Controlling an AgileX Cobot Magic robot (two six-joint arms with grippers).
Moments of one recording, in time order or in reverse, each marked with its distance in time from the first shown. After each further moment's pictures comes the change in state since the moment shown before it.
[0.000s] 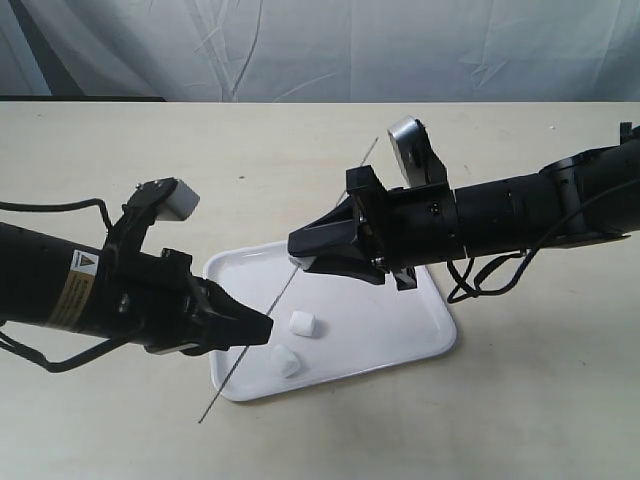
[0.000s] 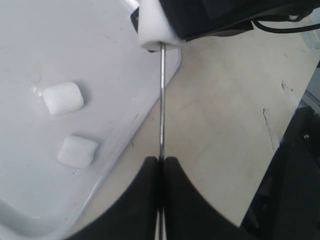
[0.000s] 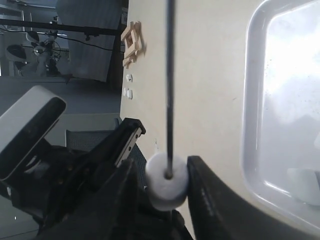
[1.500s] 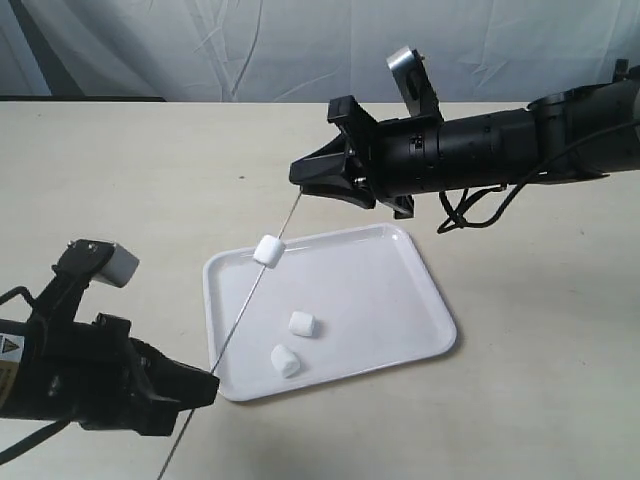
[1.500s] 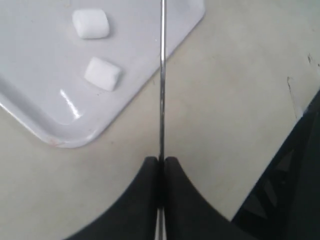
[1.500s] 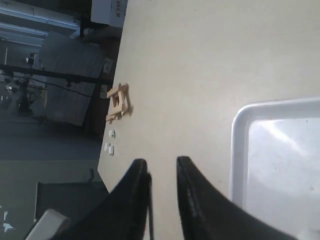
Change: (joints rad) left arm 0.000 -0.236 0.220 0.053 0.102 -0.074; right arm 0.002 0.000 -0.192 -0.009 -0.192 0.077
